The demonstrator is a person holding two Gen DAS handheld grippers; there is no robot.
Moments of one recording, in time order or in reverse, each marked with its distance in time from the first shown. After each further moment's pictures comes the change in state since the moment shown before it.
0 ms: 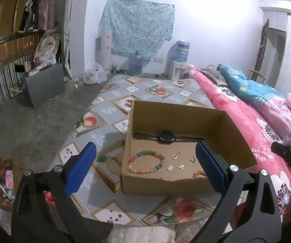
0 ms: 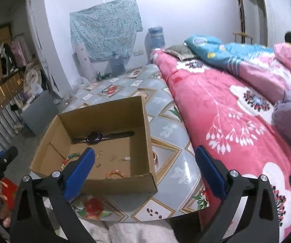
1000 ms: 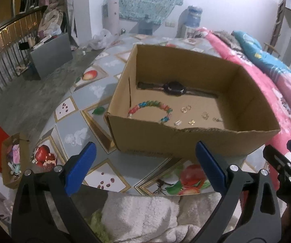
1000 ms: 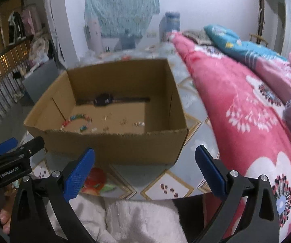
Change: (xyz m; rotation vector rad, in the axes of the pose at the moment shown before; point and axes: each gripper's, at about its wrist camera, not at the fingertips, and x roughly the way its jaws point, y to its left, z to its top) left arm 0.049 -0.015 -0.058 -0.005 0.271 0.100; right arm 0.033 0.041 -0.054 -0.110 0.180 0.048
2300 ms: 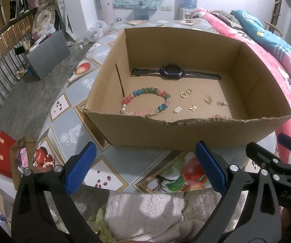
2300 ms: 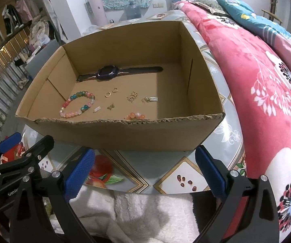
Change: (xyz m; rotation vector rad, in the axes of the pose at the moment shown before) left arm 0.023 -0.020 0.004 0.084 0.103 0.041; right arm 0.048 0.004 0.009 0.014 0.194 0.065
